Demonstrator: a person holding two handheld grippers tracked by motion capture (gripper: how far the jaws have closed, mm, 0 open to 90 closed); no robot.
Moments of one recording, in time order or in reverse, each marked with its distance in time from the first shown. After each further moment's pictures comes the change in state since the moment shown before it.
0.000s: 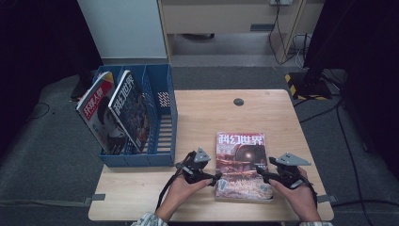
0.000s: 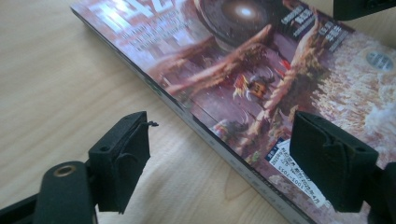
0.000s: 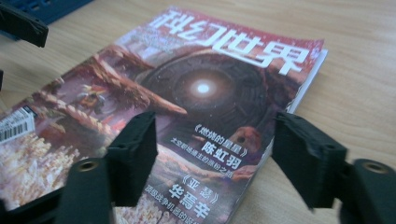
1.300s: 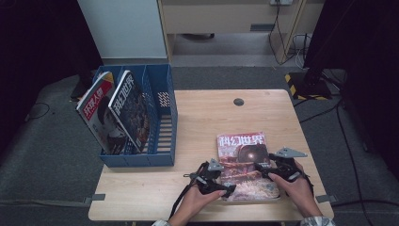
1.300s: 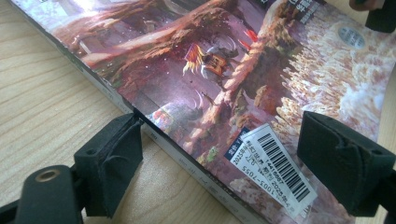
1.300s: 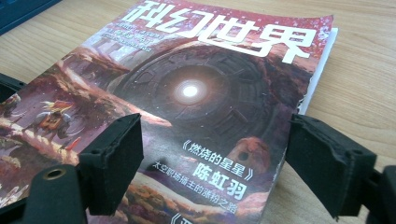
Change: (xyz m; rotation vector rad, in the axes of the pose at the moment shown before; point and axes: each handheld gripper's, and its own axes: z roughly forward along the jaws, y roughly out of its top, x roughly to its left) left arm -0.032 -0.010 0.031 0.037 -0.086 -0.077; right arm -0.023 -0.001 0.027 0.026 0.043 0.046
